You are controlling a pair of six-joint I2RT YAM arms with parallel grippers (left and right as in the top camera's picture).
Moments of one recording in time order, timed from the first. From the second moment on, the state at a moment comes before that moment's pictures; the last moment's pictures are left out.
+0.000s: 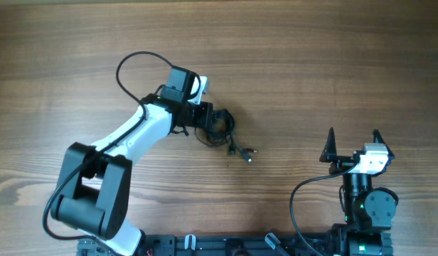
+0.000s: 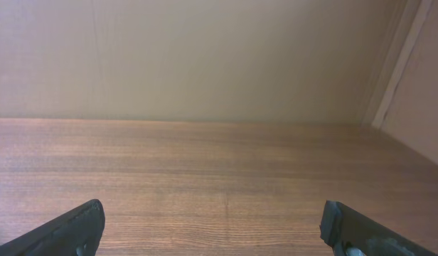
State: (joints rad) left arm -0.37 1.77 1.03 -0.41 0.26 -0.21; right arm -0.08 0.02 0.01 0.00 0.01 -0.06
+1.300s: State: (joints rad) left arm -0.35 1.66 1.05 -0.72 -0.08 -0.81; right arm -0.08 0.02 0.01 0.00 0.01 -0.06
